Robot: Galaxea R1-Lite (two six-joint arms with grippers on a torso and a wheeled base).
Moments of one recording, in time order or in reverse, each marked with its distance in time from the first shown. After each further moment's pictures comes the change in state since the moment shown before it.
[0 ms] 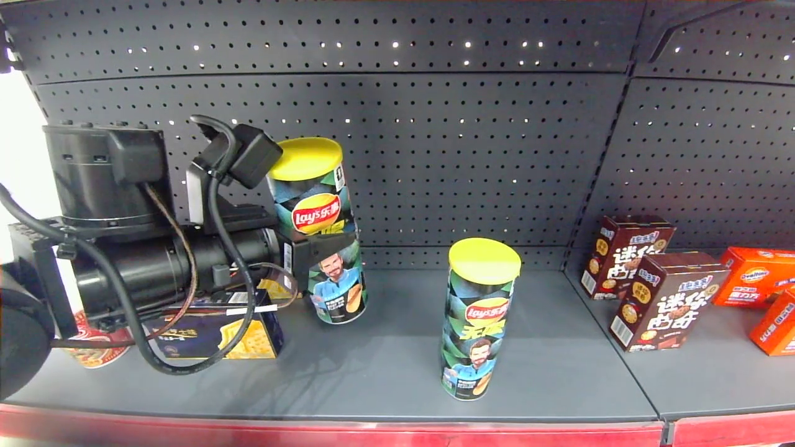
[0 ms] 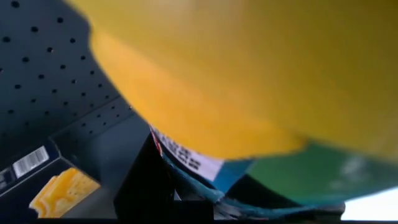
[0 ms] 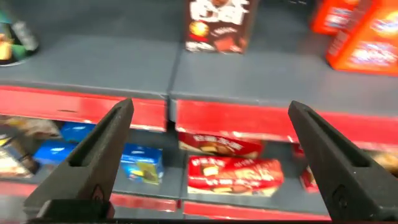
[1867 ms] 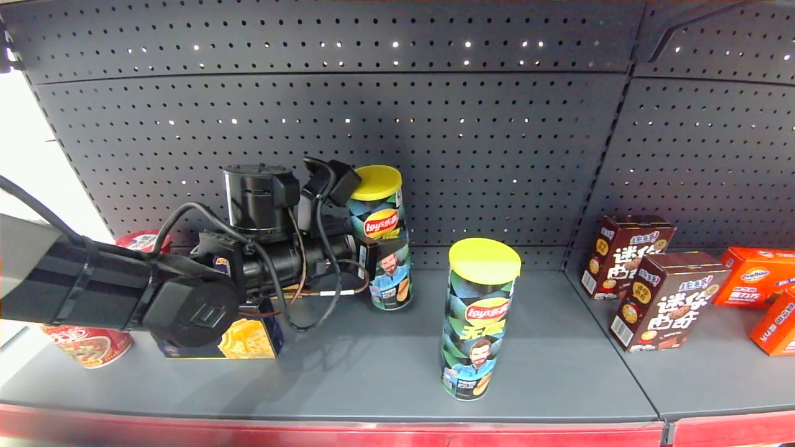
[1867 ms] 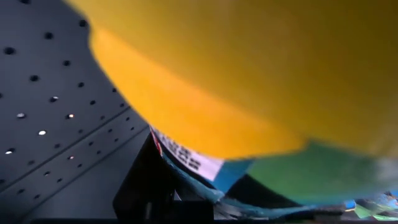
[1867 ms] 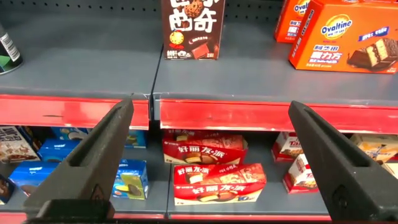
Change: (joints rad) left arm -0.009 0.364 -0.142 -0.244 -0.093 -0.007; right arm -0.070 -0.245 -0.042 0.184 0.013 -0.016
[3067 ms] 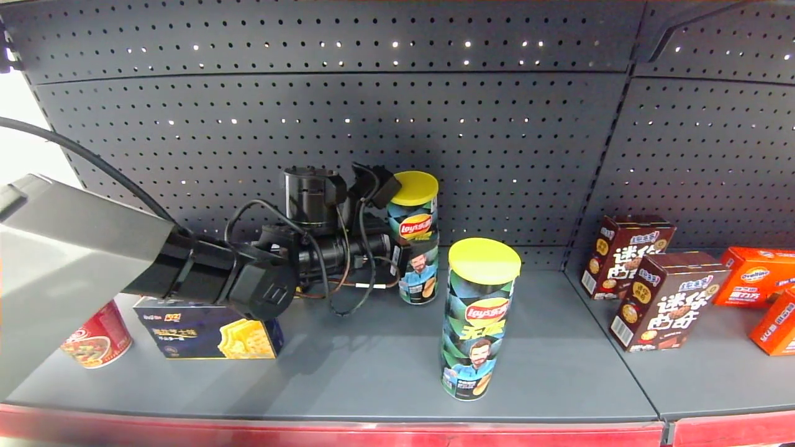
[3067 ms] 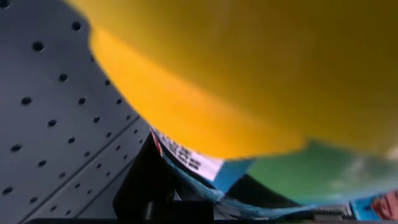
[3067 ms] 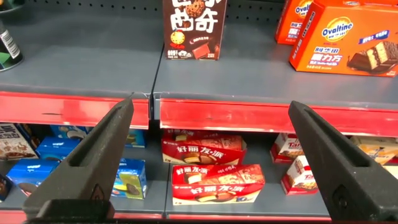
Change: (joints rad) left arm -0.026 0.179 -0.216 0.044 -0.090 0.074; right arm 0.000 0.000 0.000 0.000 0.005 -0.017
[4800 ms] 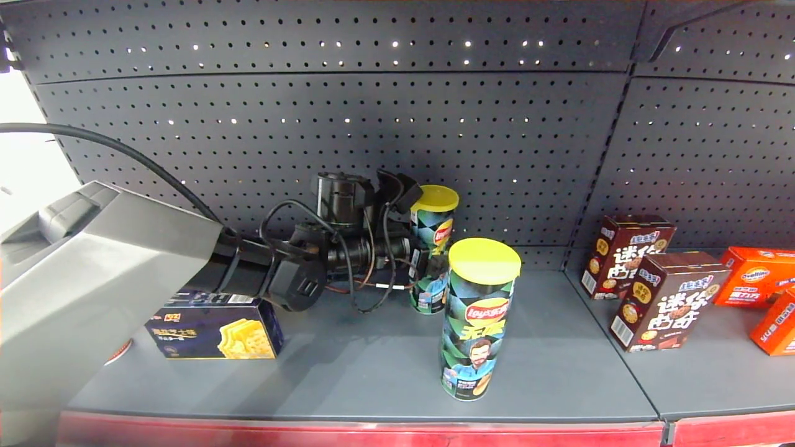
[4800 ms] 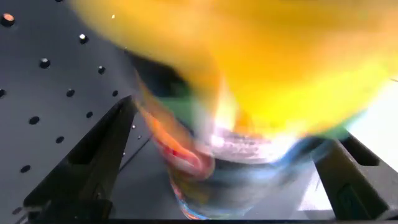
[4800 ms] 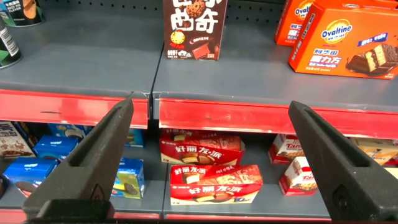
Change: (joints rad) left arm -0.032 0.097 -0.138 0.089 0.001 0.001; right arm -0.001 0.000 0.000 -0.001 0.003 -0.012
